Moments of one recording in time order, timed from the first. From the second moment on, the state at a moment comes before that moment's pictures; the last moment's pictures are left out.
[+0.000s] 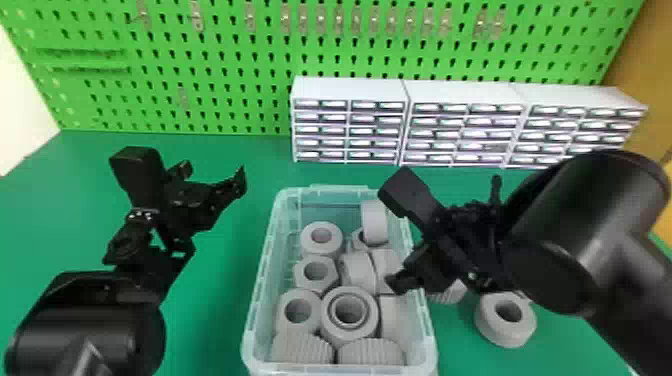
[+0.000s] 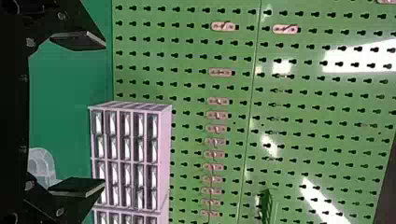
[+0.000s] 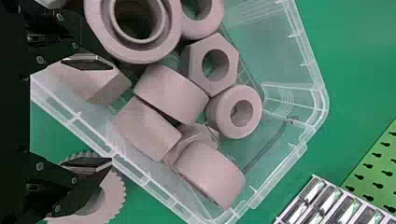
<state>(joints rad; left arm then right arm) -0.06 0.07 0.02 -1.73 0.14 0.22 -0.21 -0.51 -0.46 0.62 -2.05 -0.44 1.57 0.07</state>
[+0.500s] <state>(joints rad) -0.06 0.07 0.02 -1.73 0.14 0.22 -0.21 -0.62 -0.44 0.75 -1.90 -0.55 1.57 0.08</state>
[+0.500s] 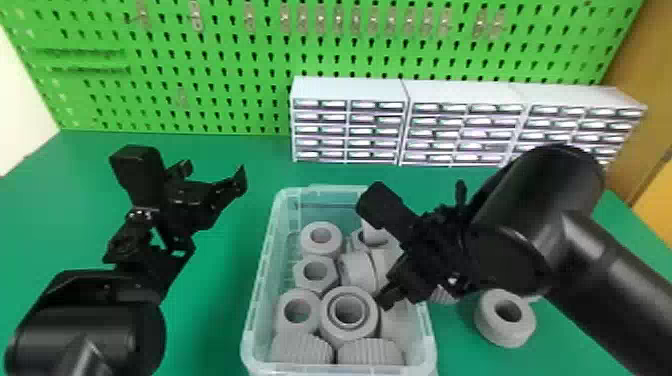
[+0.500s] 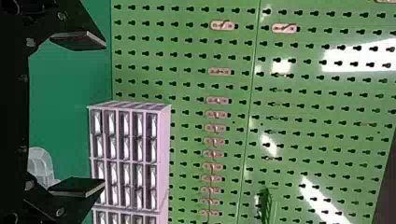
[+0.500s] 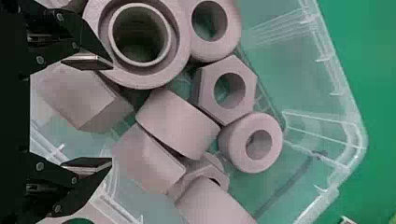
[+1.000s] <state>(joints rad) -0.06 0.07 0.02 -1.73 0.14 0.22 -0.21 -0.69 -0.39 0.91 -1.81 -0.14 1.47 0.64</state>
